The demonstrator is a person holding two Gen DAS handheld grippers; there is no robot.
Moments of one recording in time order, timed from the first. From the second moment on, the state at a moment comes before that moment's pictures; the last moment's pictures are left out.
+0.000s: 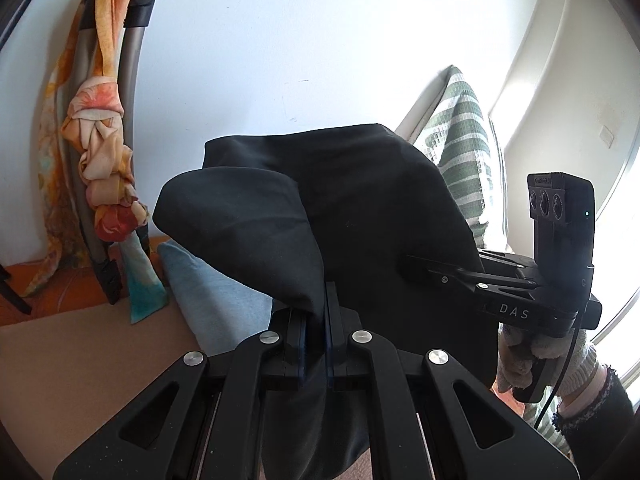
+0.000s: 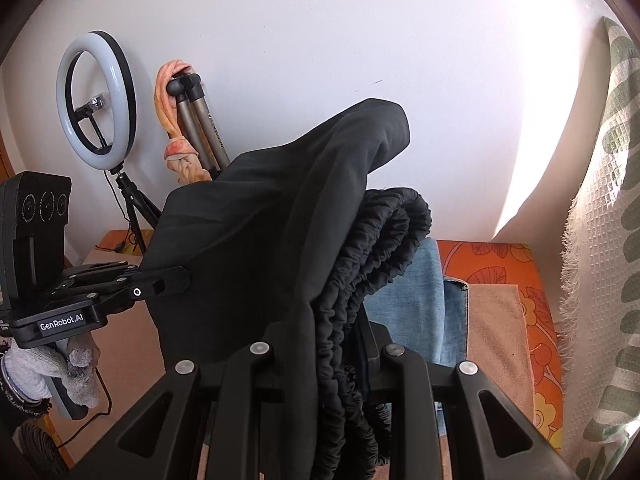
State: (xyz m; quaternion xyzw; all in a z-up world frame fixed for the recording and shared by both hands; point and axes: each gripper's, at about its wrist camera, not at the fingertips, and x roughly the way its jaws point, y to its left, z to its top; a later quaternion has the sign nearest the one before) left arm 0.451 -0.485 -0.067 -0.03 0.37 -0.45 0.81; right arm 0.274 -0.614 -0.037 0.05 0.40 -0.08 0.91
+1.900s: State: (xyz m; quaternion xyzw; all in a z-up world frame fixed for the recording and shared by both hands) left arm 0.326 -0.343 0.008 0.04 0.28 -0.37 0.89; right arm 0.207 -0.489 0.021 0.01 0.35 -0.29 0.89
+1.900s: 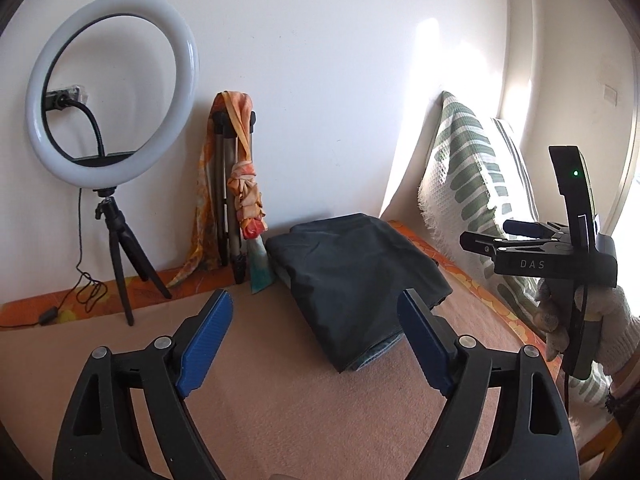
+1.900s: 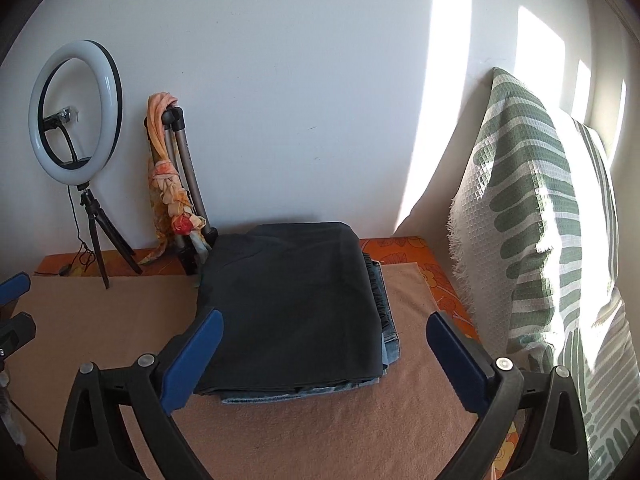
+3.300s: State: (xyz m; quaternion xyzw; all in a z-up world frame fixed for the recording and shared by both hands) left arm 0.215 -0.249 -0.055 0.10 0.26 -0.30 0.91; right arm 0.115 -0.345 -0.050 0.02 0.29 -0.30 0.91
